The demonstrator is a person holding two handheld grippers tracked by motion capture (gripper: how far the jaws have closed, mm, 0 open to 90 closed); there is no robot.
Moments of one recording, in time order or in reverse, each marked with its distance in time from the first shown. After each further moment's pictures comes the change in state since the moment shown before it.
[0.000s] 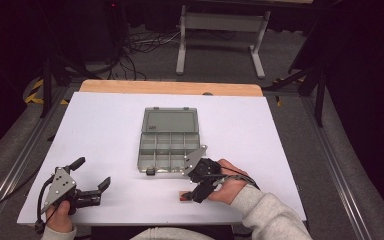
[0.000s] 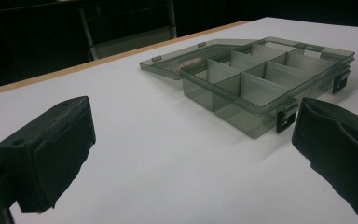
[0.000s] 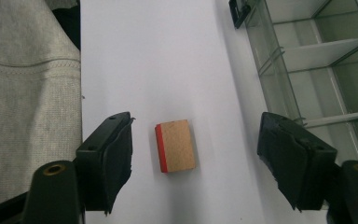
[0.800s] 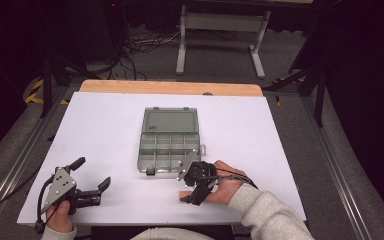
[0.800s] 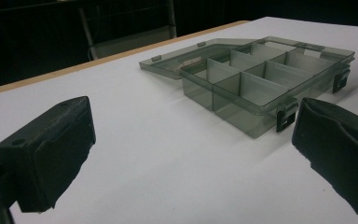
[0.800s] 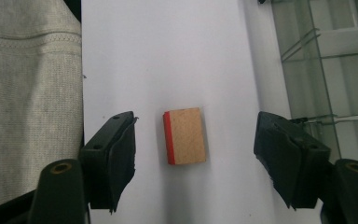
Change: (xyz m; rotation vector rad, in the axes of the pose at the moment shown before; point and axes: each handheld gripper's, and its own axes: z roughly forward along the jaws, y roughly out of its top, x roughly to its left) left arm 0.000 0.000 0.000 0.002 0.000 0.003; right arm 0.004 0.006 0.013 0.126 0.029 -0.019
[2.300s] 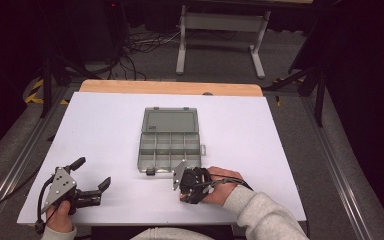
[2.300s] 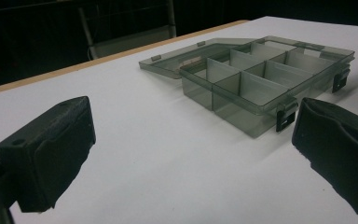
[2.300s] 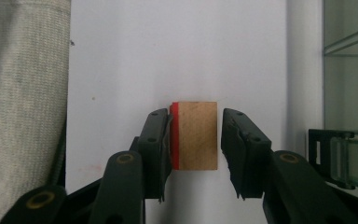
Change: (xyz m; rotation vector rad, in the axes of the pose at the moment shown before) left arm 0.000 0.000 0.000 0.002 -0.003 0.002; right arm 0.004 0.004 0.026 0.100 0.000 -0.124
